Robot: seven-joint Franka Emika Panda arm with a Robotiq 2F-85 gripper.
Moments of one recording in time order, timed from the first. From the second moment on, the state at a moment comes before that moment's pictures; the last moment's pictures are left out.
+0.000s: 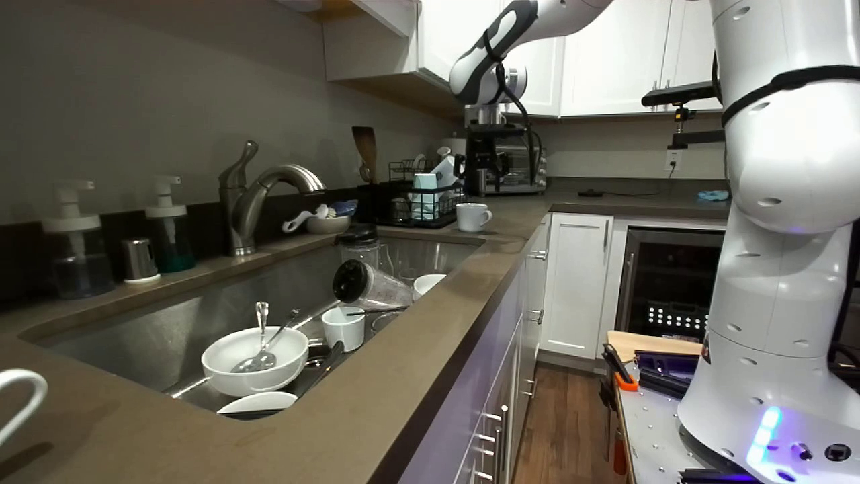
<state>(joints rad) -0.36 0.24 -0.40 -1.78 0.02 2.06 0.26</state>
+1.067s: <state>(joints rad) -0.37 0.23 -0.38 -1.89 0.05 2.06 0.08</state>
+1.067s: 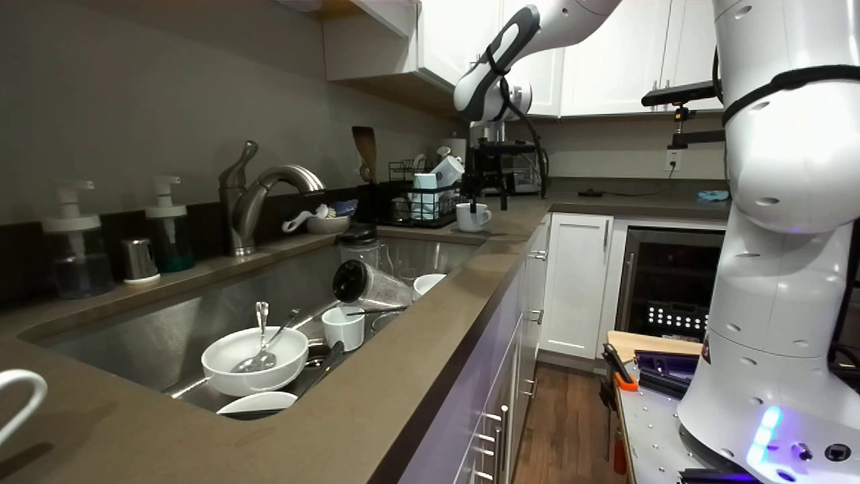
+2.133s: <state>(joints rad) -0.41 0.31 -0.34 -1.87 0.12 2.10 -0.17</state>
